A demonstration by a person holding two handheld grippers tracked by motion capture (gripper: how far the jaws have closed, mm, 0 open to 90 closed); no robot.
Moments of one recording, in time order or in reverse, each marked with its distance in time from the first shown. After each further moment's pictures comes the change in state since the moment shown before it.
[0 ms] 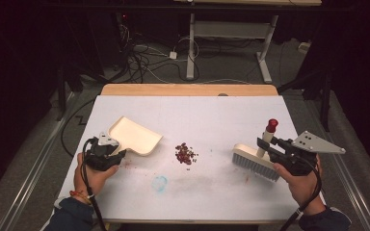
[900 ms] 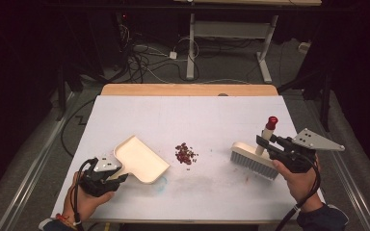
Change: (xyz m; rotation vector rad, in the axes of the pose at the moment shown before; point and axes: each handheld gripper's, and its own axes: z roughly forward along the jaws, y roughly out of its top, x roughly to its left) left arm -0.033 -0.035 -0.029 0.049 -0.133 0.144; right arm -0.005 0.001 0.006 -0.018 0.014 0.023
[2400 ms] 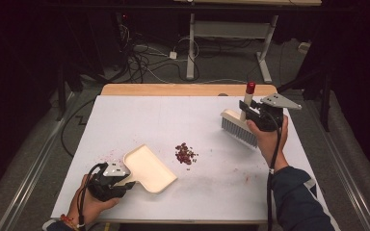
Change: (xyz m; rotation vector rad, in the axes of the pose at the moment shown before) left arm -0.012 -0.001 0.016 0.056 -0.086 0.063; right arm -0.030 0.037 0.109 0.012 -0.197 0.027
